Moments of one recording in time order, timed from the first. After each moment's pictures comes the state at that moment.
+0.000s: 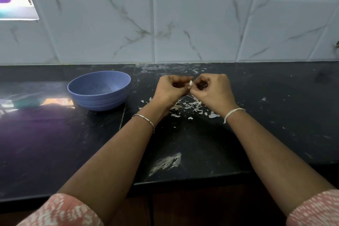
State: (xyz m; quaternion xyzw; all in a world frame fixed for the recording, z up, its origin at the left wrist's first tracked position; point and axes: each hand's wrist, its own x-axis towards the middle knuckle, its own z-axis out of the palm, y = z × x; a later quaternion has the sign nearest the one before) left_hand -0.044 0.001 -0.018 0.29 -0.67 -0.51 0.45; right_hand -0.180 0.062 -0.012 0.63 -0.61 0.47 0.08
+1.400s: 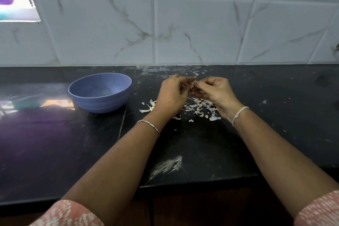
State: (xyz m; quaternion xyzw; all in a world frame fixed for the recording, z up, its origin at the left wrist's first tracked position) left_hand -0.047 0.003 -0.018 0.31 -0.82 -0.18 0.45; right_hand -0.177 0.066 -0.005 0.47 -0.53 0.63 -0.31
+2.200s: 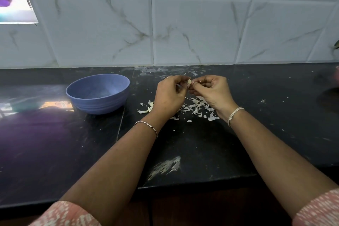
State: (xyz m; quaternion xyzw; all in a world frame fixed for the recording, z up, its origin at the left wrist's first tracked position) left_hand -0.050 0.000 -0.022 0.33 -0.78 -0.21 0.48; right_hand -0.177 0.060 -0.011 0.49 -0.54 0.64 -0.22
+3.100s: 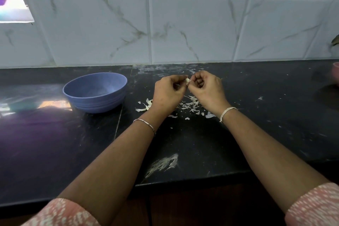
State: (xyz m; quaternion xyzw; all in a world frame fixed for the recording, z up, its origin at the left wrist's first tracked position) left_hand -0.050 0.007 -0.018 0.36 -0.76 -0.28 0.47; right_hand -0.177 0.053 -0.017 0.57 -0.63 0.52 0.00
